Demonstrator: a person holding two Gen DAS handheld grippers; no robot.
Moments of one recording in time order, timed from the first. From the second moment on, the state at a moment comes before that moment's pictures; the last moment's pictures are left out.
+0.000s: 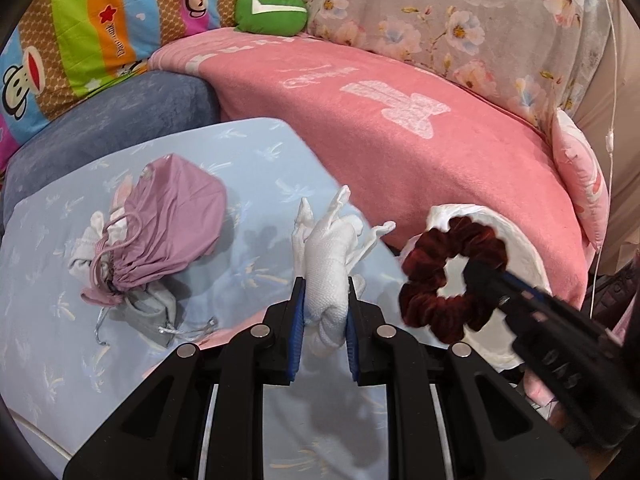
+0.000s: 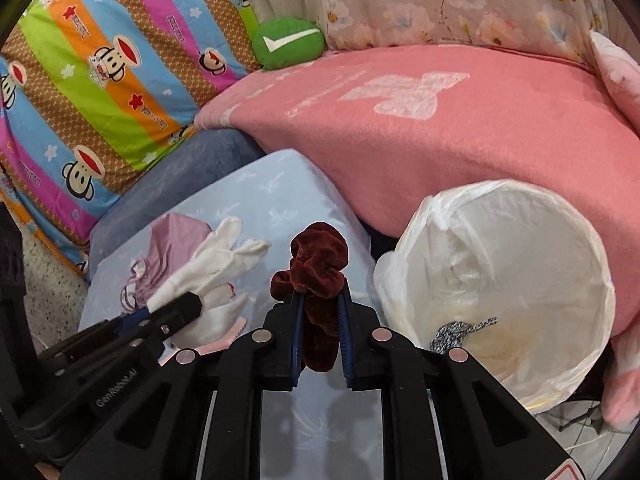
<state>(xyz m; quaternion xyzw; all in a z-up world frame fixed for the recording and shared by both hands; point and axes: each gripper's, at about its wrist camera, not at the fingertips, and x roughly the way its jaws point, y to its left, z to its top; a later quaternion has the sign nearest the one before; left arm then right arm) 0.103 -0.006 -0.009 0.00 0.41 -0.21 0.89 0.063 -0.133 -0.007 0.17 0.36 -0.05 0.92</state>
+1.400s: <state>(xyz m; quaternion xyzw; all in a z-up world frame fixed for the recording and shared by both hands) 0.087 -0.097 0.032 0.04 0.36 -0.29 0.89 0.003 -0.234 0.065 0.18 0.27 -0.15 0.93</state>
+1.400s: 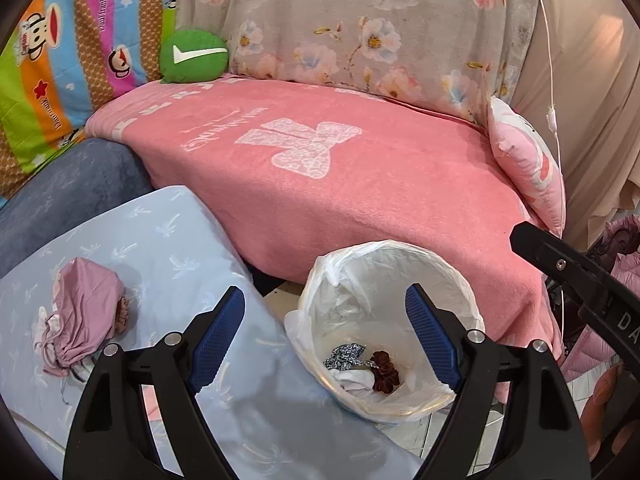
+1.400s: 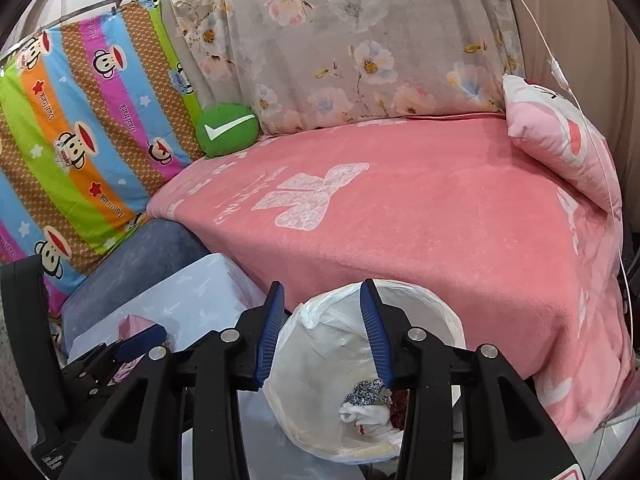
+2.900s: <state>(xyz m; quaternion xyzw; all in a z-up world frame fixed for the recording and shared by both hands) 0.140 0.179 -0.042 -0.07 0.42 -0.06 0.90 0.117 0.005 -0.036 0.14 0.40 0.04 0.90</state>
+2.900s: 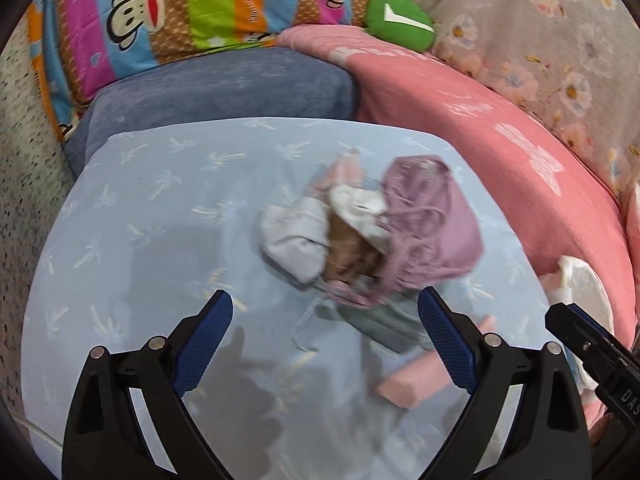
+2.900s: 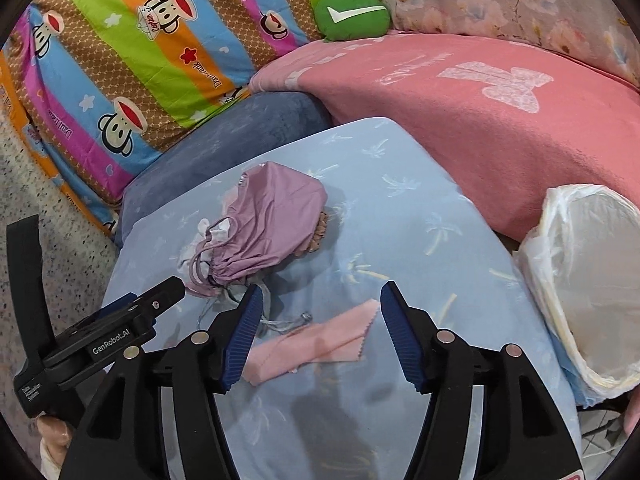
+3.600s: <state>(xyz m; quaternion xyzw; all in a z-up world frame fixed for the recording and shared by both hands) 0.196 0.206 -0.084 -0.17 0.47 -0.08 0.86 0.199 0.041 -0.087 0.24 0.45 0.06 0.86</state>
